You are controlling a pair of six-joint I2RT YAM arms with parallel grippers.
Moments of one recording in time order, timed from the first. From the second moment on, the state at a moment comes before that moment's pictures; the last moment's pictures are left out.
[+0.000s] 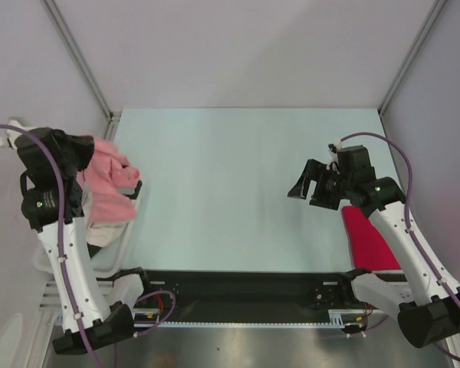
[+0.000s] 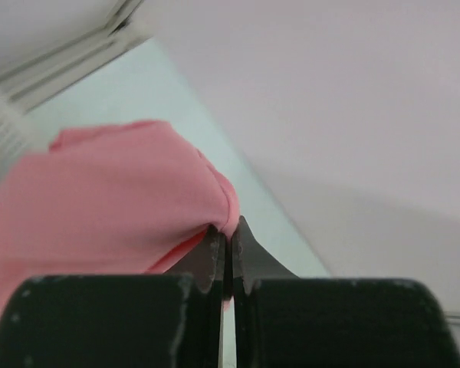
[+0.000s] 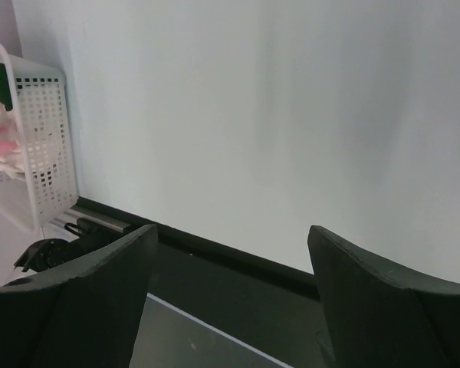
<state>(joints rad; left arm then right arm) 0.34 0.98 1.42 -0.79 0.00 -0.82 0.30 1.04 1.10 -0.87 -0.31 0.59</state>
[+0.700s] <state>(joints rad) -0.47 1.14 1.37 -0.21 0.32 -0.88 0.29 1.01 1.04 -0.86 -0.29 0.61</state>
